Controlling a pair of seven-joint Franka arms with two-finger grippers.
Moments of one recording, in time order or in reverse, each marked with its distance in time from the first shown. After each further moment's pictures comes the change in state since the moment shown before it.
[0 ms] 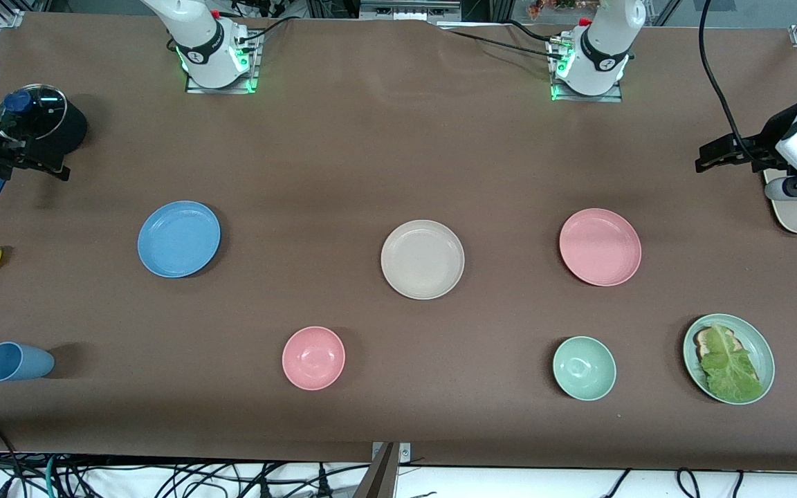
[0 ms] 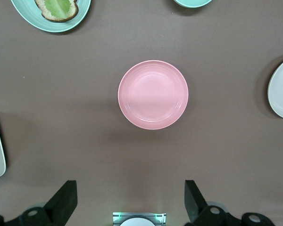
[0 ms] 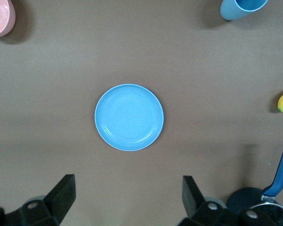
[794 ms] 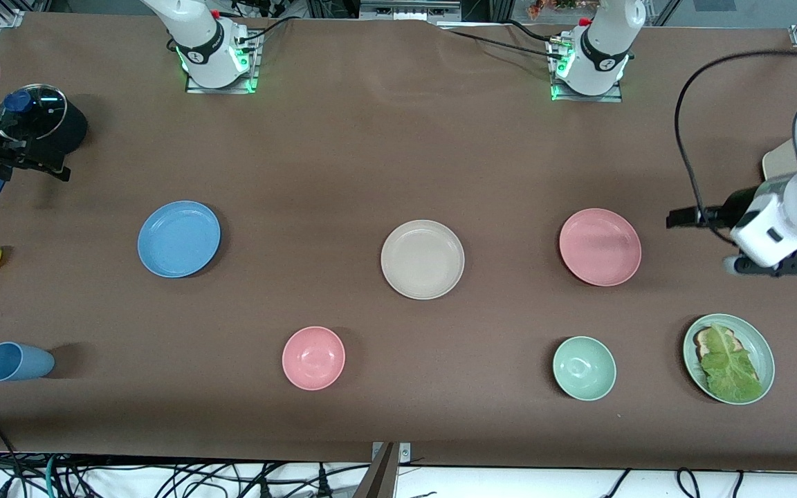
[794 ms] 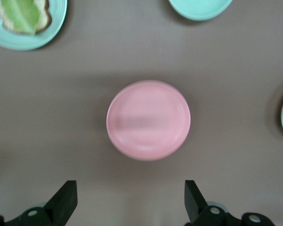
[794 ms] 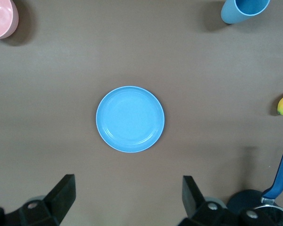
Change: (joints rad) left arm -0.007 0.311 -0.009 0.122 -0.004 0.134 0.000; right arm 0.002 0.000 0.001 0.005 0.000 0.001 0.000
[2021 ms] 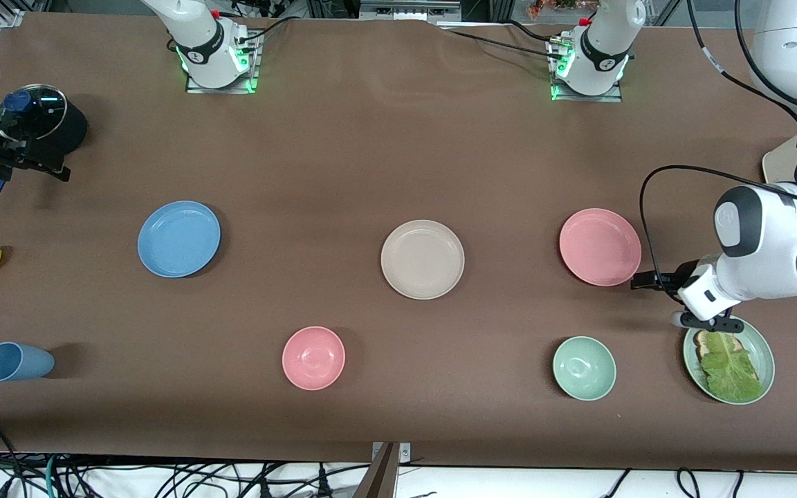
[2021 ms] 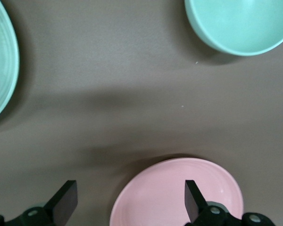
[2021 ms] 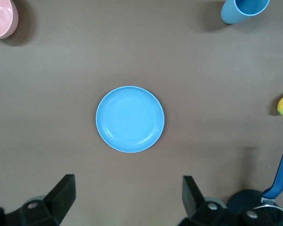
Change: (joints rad) left arm 0.035 0.204 0.054 -0.206 -0.113 0.536 0.301; right arm 0.000 0.001 0.000 0.001 0.000 0.000 0.000
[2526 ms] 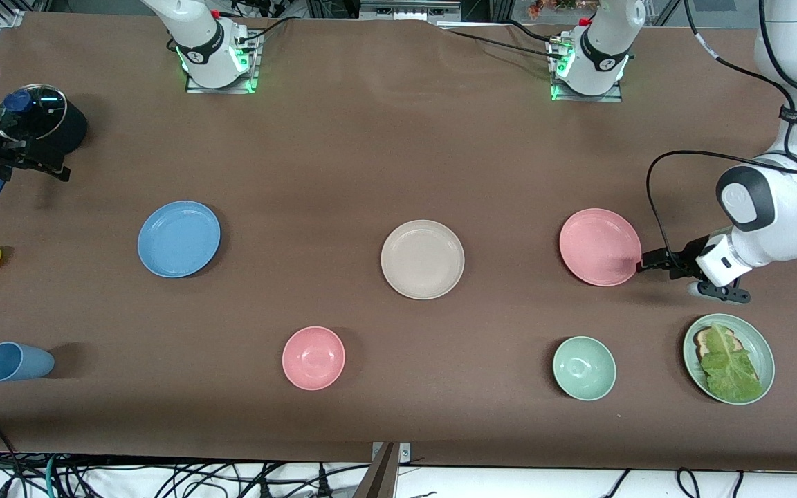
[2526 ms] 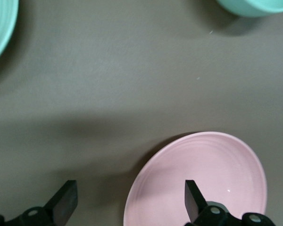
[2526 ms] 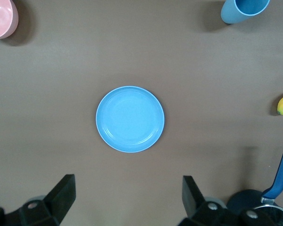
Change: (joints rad) left arm -0.001 -0.073 0.085 -0.249 -0.240 0.187 0.251; right arm 0.000 0.000 0.000 0.000 0.000 0.000 0.000
